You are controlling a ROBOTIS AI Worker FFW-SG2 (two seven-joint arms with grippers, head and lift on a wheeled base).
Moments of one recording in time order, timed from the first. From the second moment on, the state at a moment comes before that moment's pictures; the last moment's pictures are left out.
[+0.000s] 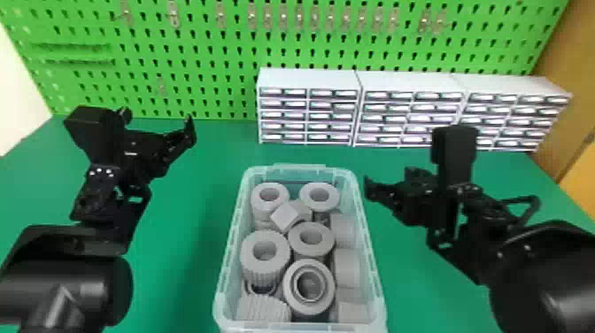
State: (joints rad) left arm -0.09 0.13 0.01 -1.75 0.07 0.05 -0.08; right arm -0.04 -0.24 0.14 -2.12 -0.27 0.88 0.02
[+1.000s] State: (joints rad) left arm -0.10 0.13 0.01 -1.75 0.06 0.05 -0.08; right arm -0.36 -0.29 0.41 -2.12 -0.41 1.40 0.02
